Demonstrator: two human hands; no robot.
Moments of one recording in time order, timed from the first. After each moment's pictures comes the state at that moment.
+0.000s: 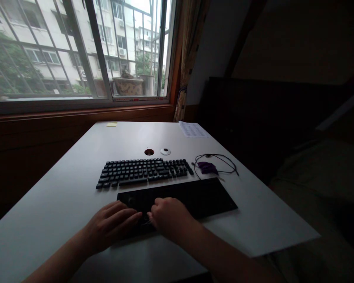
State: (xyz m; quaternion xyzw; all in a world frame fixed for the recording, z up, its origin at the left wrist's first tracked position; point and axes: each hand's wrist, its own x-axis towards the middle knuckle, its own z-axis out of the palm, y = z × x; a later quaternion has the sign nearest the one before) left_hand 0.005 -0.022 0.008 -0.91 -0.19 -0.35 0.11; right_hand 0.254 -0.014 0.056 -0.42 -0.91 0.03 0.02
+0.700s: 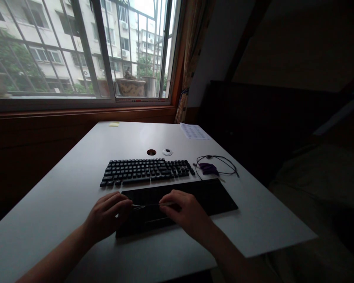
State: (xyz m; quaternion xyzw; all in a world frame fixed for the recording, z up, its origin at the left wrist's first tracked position) left_hand -0.003 -0.015 0.012 -0.86 -0.28 -0.43 0.08; right_hand 0.288 -0.024 0.072 -0.42 -0.80 0.29 0.32
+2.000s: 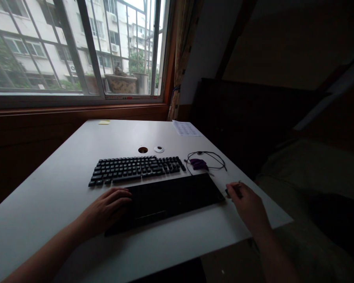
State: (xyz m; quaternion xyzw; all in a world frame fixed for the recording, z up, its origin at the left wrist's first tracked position) left_hand -0.008 0.000 -0.006 -0.92 -0.29 -0.27 -0.04; right_hand 0.497 -0.029 0.035 -0.70 -0.62 -0.02 0.35
